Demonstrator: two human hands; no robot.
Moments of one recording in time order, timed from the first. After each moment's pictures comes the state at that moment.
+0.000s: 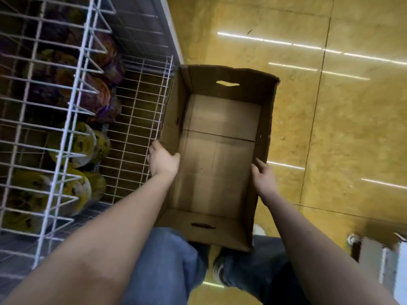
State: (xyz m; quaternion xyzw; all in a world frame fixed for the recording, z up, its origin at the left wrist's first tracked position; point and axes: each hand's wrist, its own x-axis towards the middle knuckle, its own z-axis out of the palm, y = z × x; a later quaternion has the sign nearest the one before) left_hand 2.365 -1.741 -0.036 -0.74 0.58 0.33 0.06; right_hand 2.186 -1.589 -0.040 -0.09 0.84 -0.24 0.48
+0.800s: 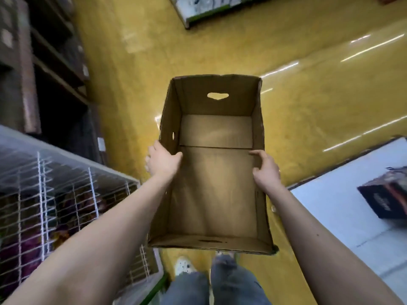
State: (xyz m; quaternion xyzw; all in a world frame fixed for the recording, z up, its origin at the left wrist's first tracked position) left_hand 2.097 -1.629 0.477 -0.52 0.81 0.28 0.05; right_hand 2.013 -1.408 0.439 -0.03 0.90 -0.34 0.26
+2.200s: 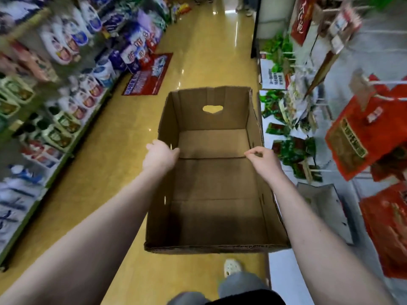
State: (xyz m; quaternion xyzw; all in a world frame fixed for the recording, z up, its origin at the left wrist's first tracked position) left_hand 1.286 -1.211 0.618 0.01 0.96 0.21 0.16; right_hand 1.423 -1.016 0.565 0.38 0.79 -0.49 -0.06
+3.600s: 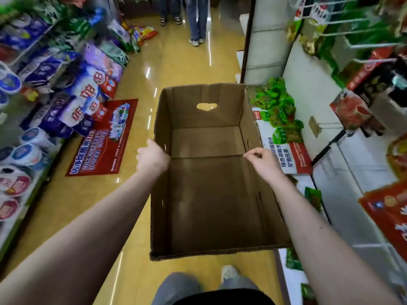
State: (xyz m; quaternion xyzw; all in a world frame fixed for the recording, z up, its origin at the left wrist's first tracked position) left_hand 0.496 -0.621 0.612 0.04 0.97 0.16 0.16; right_hand 0.670 -0.435 0.559 0.43 0.78 -0.45 -0.09
